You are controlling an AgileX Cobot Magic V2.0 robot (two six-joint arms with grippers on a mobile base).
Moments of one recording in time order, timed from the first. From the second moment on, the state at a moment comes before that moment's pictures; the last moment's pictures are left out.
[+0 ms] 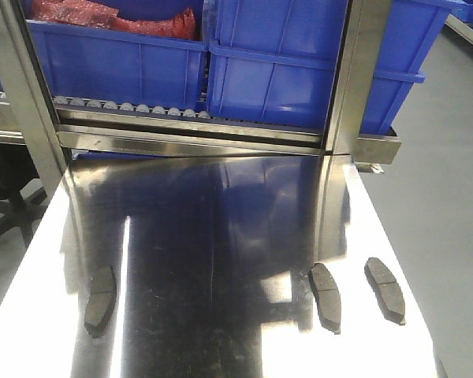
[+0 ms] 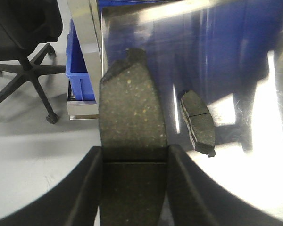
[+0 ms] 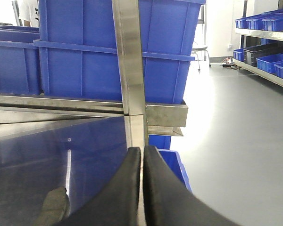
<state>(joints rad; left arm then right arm) -0.02 0.44 -0.48 -0.02 0.71 0.02 0.00 -0.01 0.03 0.01 0.07 0.04</state>
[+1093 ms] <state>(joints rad) -0.02 0.44 -0.48 -0.02 0.71 0.02 0.00 1.01 -0.77 0.05 0.55 -0.22</state>
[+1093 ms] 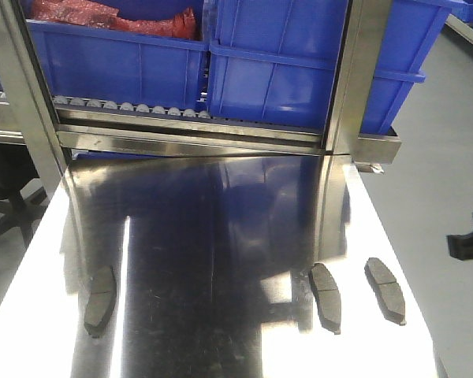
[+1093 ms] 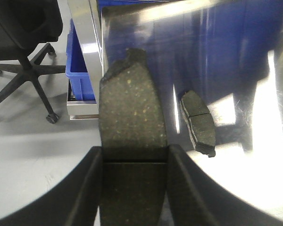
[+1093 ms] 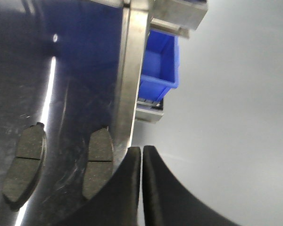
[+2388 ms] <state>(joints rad) -0.02 0.44 -0.48 -0.02 0.71 0.02 0.09 1.81 -1.06 0.20 0.63 -0.26</state>
